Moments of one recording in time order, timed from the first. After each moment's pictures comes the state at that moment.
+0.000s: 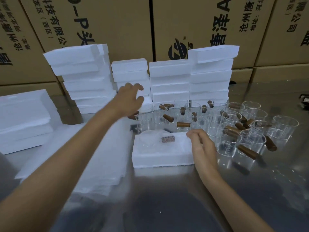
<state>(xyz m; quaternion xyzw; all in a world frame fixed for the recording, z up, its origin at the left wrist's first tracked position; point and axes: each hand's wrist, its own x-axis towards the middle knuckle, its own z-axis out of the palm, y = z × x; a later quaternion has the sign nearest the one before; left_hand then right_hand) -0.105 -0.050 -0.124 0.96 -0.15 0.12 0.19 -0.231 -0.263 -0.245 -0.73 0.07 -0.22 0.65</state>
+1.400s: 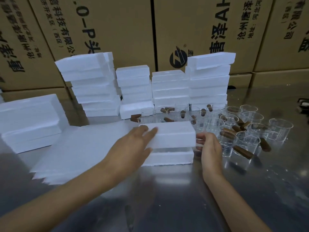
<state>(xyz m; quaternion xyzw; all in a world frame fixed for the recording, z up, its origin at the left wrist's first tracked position) -0.248 -0.059 -0.173 0.96 -0.23 0.14 0.03 -0.239 -0.272 -0.238 -0.65 0.18 -0.23 0.70</state>
